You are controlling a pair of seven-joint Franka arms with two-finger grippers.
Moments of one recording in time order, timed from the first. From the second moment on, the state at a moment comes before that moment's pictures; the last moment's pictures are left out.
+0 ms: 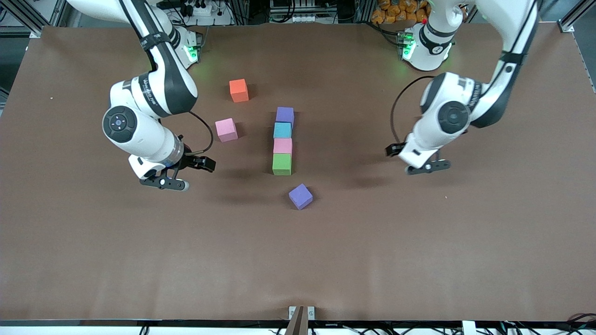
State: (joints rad) left arm -0.10 0.27 -0.32 -2.09 0.04 2.23 -0.65; right arm 0.47 0.27 -0.16 -1.89 0.17 2.10 0.38
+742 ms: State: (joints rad) left arm -0.44 0.70 -0.26 -1.54 0.10 2.23 -1.23; right arm 0.34 0.24 -0.16 -1.87 0.10 2.11 0.22
